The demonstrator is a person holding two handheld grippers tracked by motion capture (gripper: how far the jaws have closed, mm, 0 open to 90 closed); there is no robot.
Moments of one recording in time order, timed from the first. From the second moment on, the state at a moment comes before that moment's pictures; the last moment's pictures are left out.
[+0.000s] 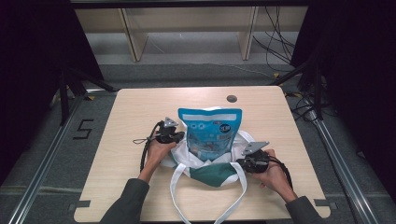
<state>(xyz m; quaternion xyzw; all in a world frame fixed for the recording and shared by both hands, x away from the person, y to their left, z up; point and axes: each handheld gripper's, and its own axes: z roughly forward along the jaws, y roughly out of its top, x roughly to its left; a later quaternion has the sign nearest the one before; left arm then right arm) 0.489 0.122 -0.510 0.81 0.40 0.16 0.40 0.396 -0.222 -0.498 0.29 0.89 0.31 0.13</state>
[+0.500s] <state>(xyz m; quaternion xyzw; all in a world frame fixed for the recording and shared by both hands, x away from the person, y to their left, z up) 0.421 0.140 -0.458 0.83 0.33 0.24 0.38 0.428 -0.248 -0.441 0.32 0.84 0.37 0.25</state>
